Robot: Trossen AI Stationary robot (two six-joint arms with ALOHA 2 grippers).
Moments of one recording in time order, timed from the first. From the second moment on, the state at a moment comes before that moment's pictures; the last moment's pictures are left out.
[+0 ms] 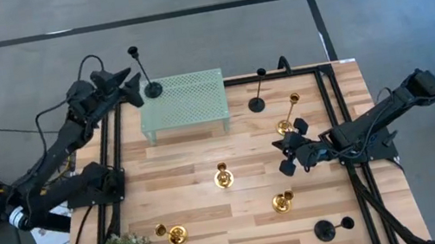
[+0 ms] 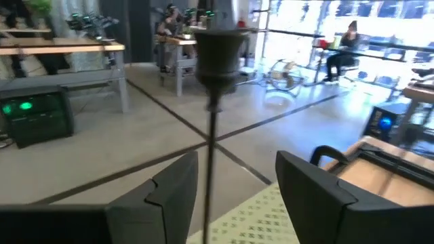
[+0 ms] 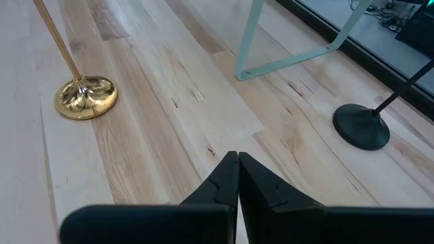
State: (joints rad) left arm 0.95 0.62 0.66 0.07 0.11 -0.01; right arm 0.34 1.12 0.45 -0.12 0.73 0.47
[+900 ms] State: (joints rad) left arm 0.86 0.49 0.66 -0.03 0.87 -0.18; right arm 0.34 1.12 0.50 -0.18 0.68 0.47
